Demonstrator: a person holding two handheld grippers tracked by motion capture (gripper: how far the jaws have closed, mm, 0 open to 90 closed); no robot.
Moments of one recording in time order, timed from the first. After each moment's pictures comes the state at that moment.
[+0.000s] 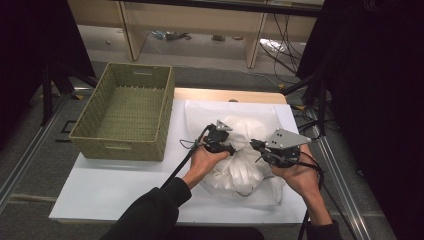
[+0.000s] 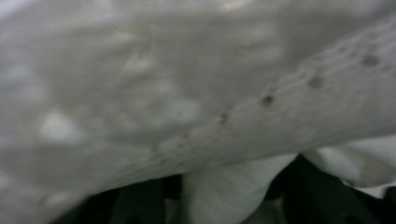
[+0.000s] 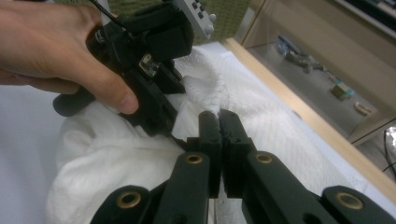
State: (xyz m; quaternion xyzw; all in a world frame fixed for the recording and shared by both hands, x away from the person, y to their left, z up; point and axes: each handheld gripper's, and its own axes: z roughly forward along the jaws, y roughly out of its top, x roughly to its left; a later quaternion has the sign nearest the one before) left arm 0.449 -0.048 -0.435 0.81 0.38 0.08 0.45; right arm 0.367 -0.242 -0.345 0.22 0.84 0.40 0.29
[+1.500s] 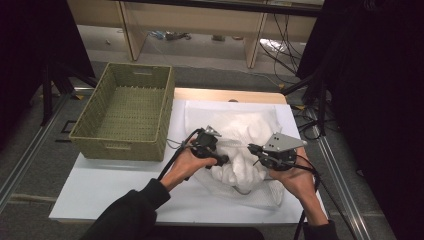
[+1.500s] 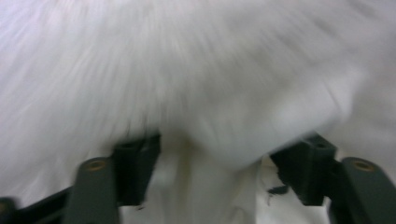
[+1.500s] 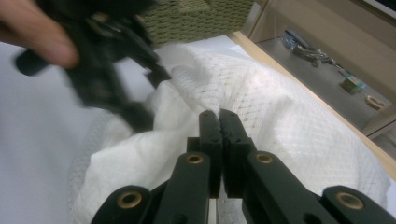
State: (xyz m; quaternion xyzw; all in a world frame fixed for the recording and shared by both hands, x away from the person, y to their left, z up) left arm 0.427 -0.003 -0.426 0.85 0.34 0.05 0.41; right arm 0.366 -0.240 -0.358 0.23 0.85 0.40 0.27
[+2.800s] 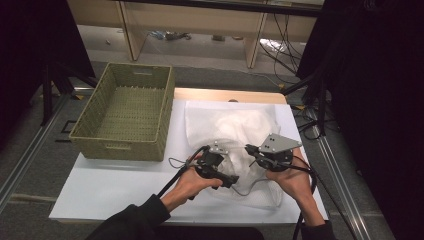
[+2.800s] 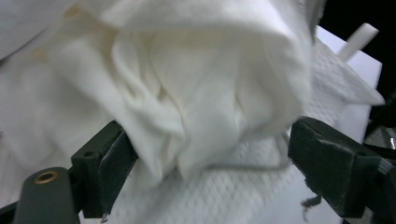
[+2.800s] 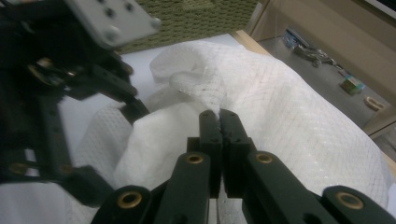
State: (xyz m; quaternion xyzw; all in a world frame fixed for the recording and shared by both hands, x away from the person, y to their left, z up) left arm 0.396 -0.034 -0.442 0.84 0.34 0.02 0.42; right arm 0.365 -0.232 -0.360 0.23 0.85 0.39 0.27
